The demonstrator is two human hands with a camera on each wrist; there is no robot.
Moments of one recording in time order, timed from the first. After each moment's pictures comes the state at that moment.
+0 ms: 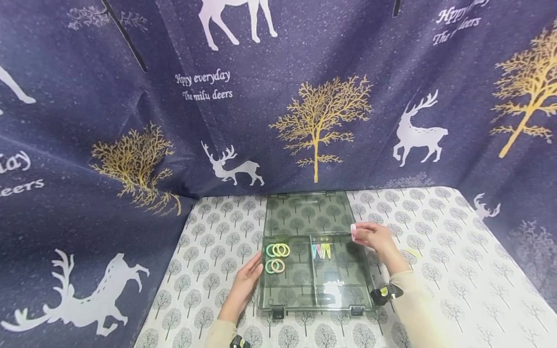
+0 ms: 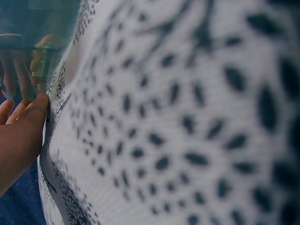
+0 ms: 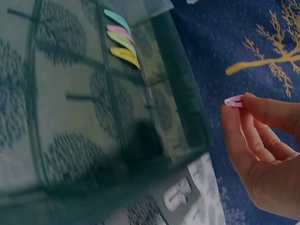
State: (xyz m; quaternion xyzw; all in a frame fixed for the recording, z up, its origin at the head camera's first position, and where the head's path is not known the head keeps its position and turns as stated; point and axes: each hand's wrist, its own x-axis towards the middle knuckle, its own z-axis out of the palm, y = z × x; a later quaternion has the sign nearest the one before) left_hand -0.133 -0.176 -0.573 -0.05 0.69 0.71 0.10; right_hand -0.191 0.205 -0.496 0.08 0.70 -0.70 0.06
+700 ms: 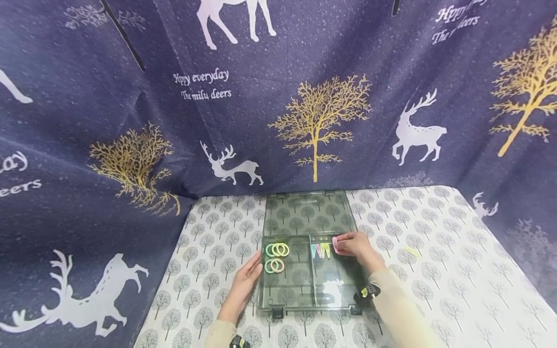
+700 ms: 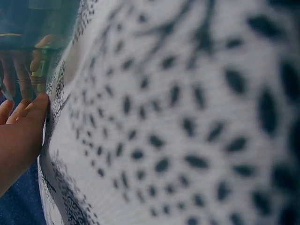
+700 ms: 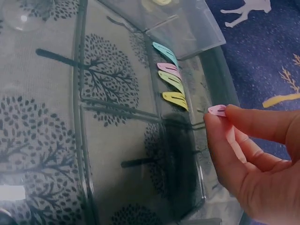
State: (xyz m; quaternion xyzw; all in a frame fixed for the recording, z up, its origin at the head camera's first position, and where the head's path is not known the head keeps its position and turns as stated) left_hand -0.132 -0.176 -0.570 -0.04 0.69 0.72 0.10; right_hand -0.195 0.157 -0.525 0.12 0.72 -0.67 0.12
